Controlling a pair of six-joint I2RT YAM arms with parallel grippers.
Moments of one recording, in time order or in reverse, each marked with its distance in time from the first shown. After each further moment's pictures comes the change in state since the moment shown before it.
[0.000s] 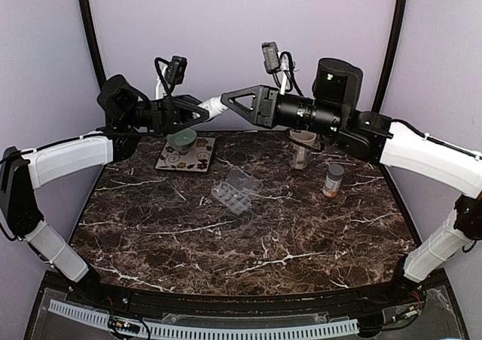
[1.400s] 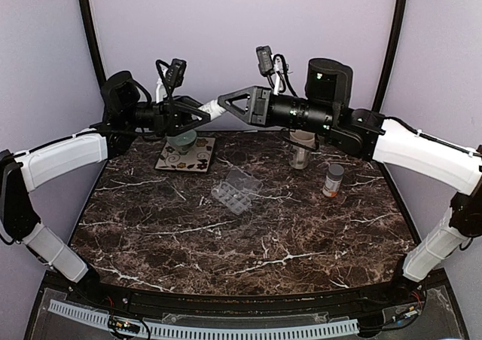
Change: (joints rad) left arm 0.011 -0.024 0.025 -0.259 -0.014 0.253; right arm -0.006 0.050 0.039 -0.064 0.012 0.033
